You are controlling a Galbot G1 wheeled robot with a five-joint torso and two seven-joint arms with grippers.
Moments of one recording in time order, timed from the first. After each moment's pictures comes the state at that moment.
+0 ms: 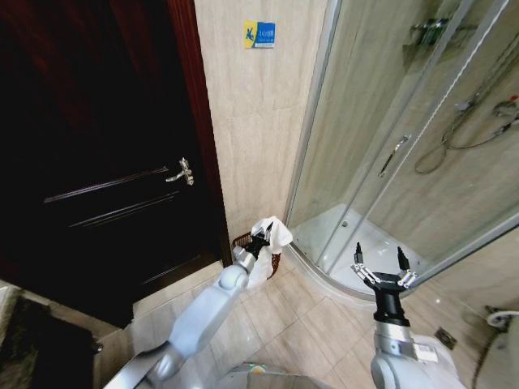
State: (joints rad) left arm 0.71 -1.39 0.10 -1.21 -0.51 -0.32 0.07; right arm -1.75 1.48 0.74 2.13 0.18 0.54 -0.01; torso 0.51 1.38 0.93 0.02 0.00
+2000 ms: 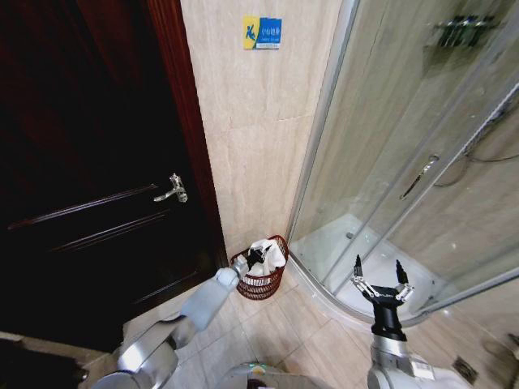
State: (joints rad) left arm 0.66 -1.42 0.19 -0.74 -0.34 -0.41 0.23; right arm -1.77 1.52 0.73 2.04 0.23 0.68 -0.07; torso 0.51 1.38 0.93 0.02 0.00
